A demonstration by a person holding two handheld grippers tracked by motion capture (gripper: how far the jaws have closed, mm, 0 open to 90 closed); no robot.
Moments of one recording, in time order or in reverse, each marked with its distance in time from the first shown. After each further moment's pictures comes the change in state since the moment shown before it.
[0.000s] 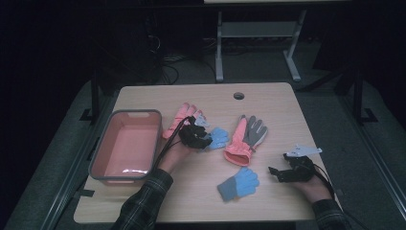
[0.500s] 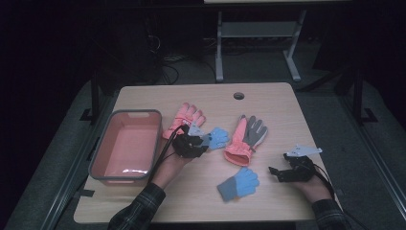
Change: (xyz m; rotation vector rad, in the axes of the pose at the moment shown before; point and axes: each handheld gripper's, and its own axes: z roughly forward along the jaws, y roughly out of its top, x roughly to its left) left arm -0.028 -0.012 -0.037 -0.044 0.049 -0.037; right arm 0.000 0.000 0.000 -0.001 -0.003 0.000
